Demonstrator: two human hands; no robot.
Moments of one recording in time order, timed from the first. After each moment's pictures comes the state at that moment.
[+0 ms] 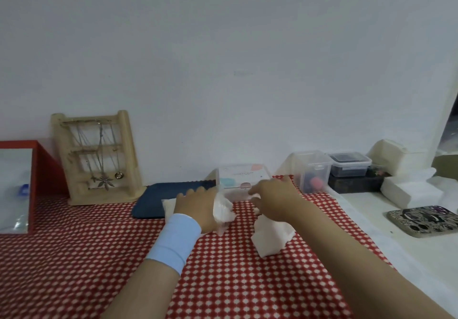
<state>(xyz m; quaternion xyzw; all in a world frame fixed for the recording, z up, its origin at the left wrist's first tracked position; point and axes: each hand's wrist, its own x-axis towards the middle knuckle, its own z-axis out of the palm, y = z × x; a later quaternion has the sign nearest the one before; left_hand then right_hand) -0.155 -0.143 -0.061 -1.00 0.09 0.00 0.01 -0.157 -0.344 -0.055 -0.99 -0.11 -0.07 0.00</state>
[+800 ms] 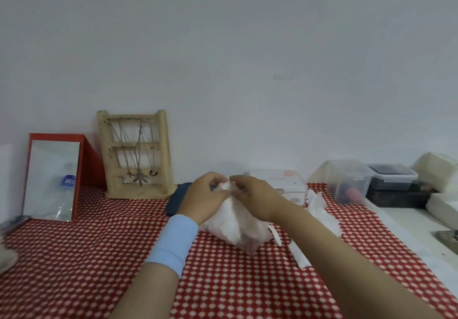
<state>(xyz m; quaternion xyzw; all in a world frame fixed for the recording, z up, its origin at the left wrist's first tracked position) -0.152 -0.069 -0.051 -0.87 0.05 -0.10 -0.47 -0.141 -0.239 -0.050 -0.93 -0.19 -0.05 0.31</state>
